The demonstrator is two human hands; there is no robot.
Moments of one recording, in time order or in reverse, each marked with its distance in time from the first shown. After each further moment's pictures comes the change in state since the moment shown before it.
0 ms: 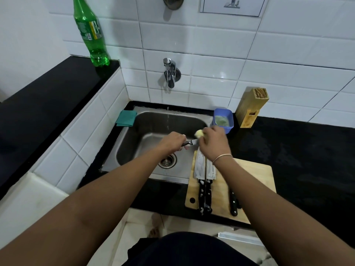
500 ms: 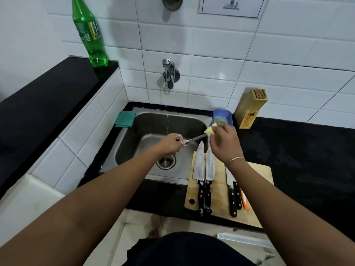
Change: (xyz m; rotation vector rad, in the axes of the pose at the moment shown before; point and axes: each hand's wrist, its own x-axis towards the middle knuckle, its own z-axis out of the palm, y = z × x) left_hand -0.004 -0.011 -0.009 0.065 -0.060 0.096; right_hand -0.005 0.042 -0.012 0.054 0.151 -0.148
